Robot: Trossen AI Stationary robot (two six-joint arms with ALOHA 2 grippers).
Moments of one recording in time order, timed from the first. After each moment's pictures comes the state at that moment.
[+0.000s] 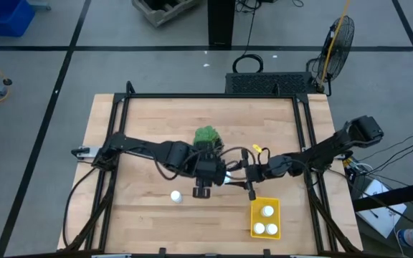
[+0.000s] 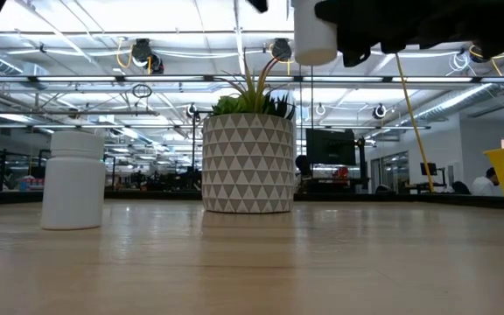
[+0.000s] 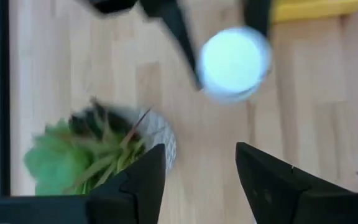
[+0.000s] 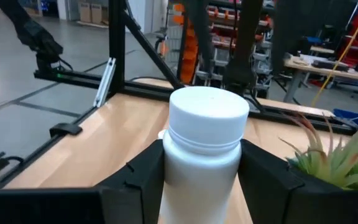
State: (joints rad) left arm -0.27 2.09 2.31 -1.39 -0.26 -0.12; right arm 0.32 1.39 0.50 0.80 0.19 -0.10
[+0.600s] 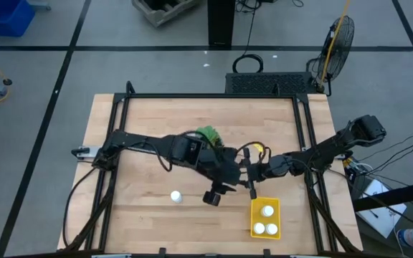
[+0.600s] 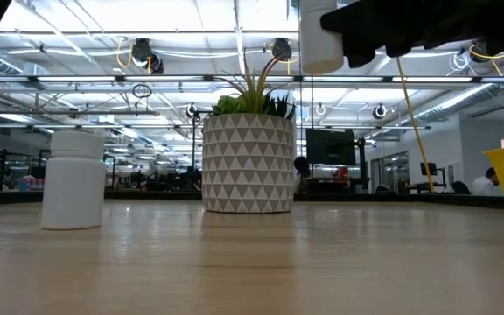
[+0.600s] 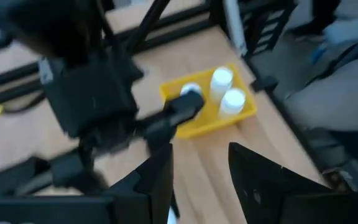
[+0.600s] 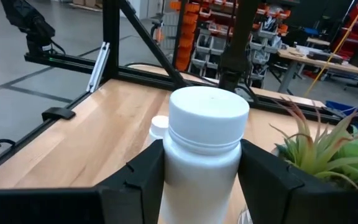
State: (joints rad) left arm -0.22 2.09 2.31 -0.97 0.10 0.15; right arm 0.32 1.34 0.50 0.71 0.21 -0.11
